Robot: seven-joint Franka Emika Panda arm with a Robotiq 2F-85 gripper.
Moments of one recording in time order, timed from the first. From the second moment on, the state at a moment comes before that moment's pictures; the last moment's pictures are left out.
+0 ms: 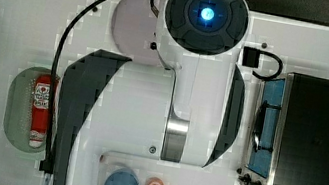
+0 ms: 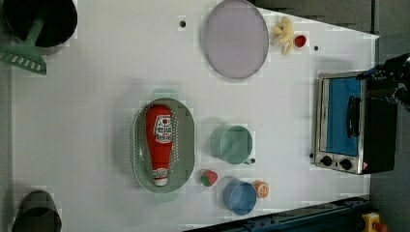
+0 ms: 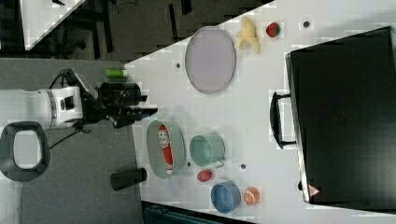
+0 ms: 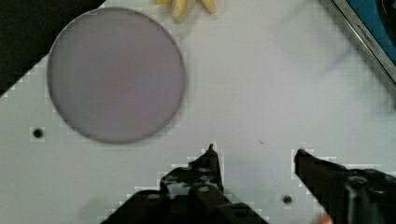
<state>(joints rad) -0.03 0.03 0.02 -1.78 -0.02 0.22 -0.05</state>
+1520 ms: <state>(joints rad) -0.04 0.04 0.69 -1.91 0.02 0.30 -0.01</state>
